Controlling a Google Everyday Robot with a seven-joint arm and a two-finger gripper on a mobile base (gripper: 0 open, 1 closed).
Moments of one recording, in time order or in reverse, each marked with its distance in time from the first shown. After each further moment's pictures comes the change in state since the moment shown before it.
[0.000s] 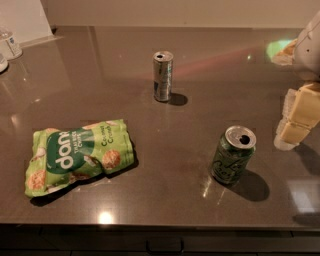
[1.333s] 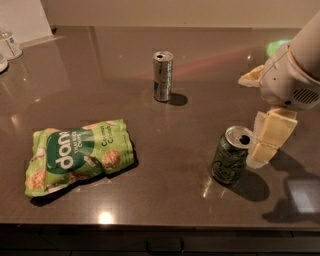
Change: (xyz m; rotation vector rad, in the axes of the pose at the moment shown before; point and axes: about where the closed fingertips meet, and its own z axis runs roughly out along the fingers) arm -0.033 0.026 0.046 -0.087 -0.122 -0.081
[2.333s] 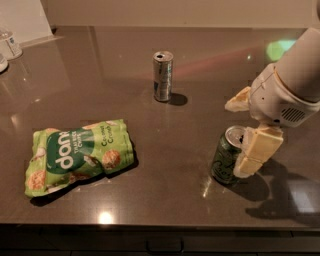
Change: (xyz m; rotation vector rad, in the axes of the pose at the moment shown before) arm -0.005 0.025 0.027 -0.078 -0.026 -0.026
